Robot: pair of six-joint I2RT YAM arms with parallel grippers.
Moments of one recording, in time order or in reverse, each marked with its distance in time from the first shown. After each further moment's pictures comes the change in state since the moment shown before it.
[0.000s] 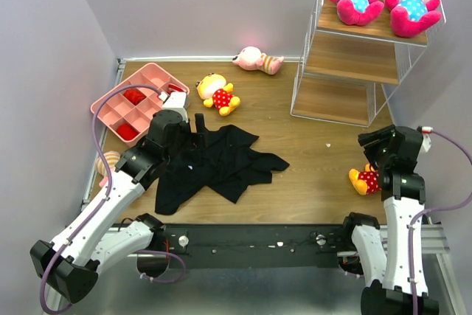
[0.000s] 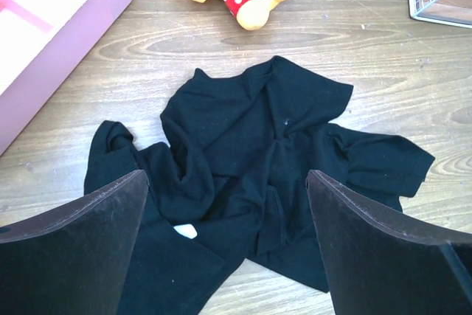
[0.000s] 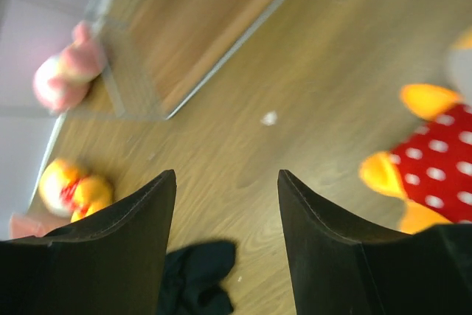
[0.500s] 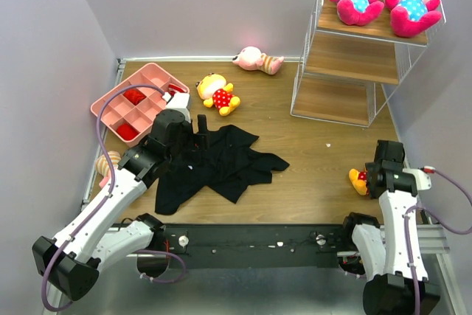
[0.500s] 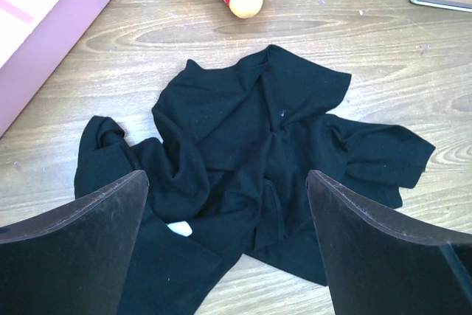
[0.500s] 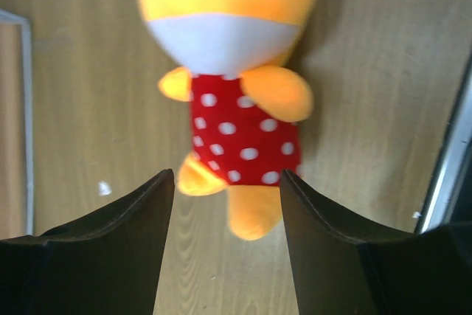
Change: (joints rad) left arm -0.001 0.023 -0.006 0.001 0.029 0.001; right arm 0.001 0.064 -0.121 -0.322 0.456 0.428
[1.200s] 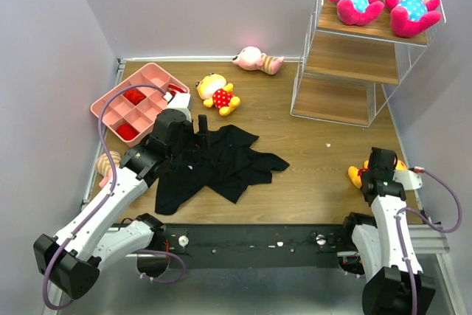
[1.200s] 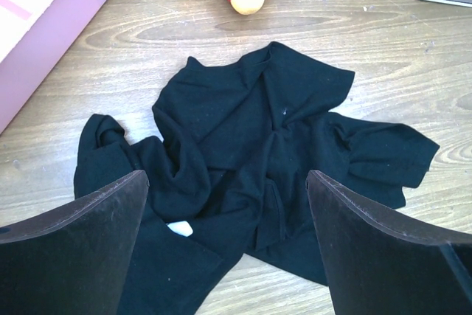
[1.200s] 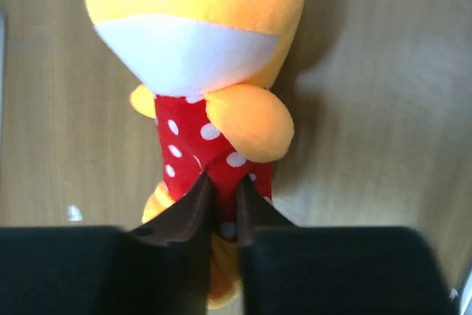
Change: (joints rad) left arm -0.002 0.013 -0.002 0.001 0.000 0.001; right arm 0.000 -0.011 -0.229 0.259 0.023 -0.059
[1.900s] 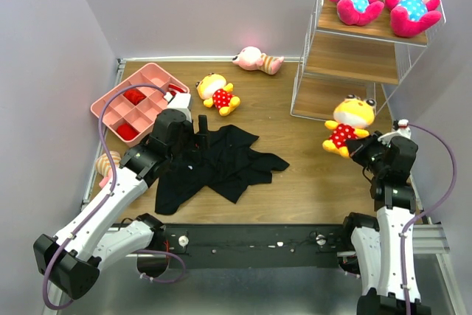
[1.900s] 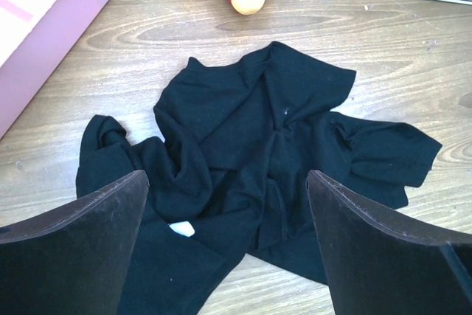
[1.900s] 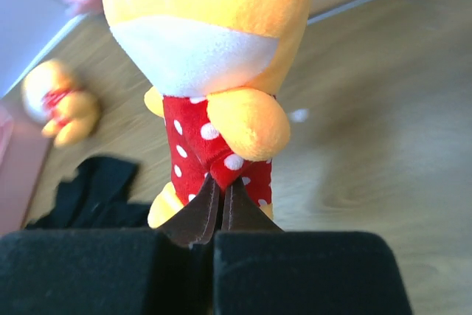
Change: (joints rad) left arm 0.000 0.000 0.000 0.000 0.000 0.011; right arm 0.000 -0.150 0.153 0.262 -0.676 -0.643
